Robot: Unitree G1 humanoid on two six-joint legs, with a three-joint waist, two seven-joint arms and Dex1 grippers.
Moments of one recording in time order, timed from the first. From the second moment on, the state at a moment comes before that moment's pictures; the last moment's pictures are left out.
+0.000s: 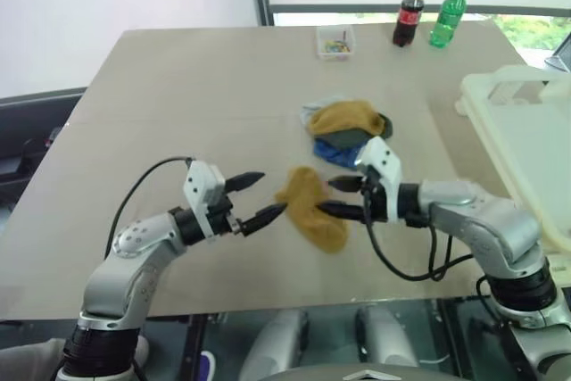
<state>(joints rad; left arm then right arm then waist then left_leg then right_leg) -0.04 0.60 0.12 -0.30 -0.55 0.38 -0.88 -0.45 -0.49 0.19 -0.50 0.53 1.01 0.66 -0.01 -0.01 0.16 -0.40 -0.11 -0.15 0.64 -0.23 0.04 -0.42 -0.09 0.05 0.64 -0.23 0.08</state>
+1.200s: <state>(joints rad) -0.19 0.58 0.11 -0.04 -0.44 0.29 -0.91 -0.51 -0.32 0.52 -0.25 0.10 0.54 0.74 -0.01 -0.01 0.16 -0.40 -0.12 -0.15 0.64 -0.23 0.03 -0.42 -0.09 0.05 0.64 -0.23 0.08</state>
